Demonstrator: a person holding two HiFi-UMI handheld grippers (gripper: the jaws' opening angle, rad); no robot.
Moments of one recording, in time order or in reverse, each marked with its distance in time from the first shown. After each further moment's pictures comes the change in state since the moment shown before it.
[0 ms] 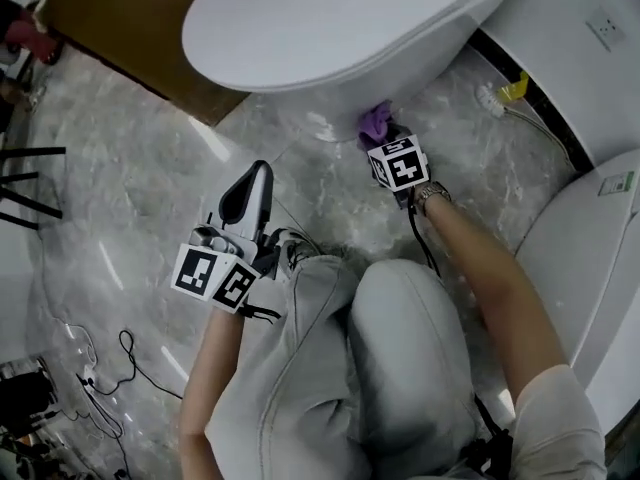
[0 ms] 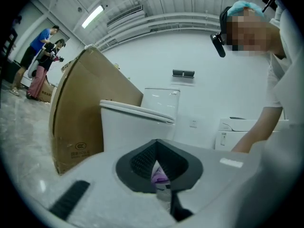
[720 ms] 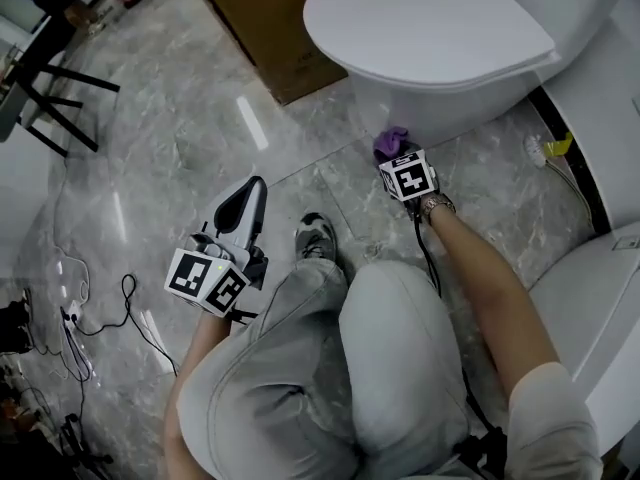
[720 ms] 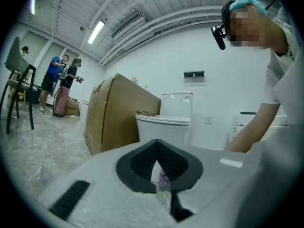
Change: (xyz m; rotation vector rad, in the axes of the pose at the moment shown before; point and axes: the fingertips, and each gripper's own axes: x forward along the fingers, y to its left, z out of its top) left arm -0.146 0.045 0.032 0.058 0.014 0.237; right arm 0.035 0.118 0.020 -0.185 0.064 0.131
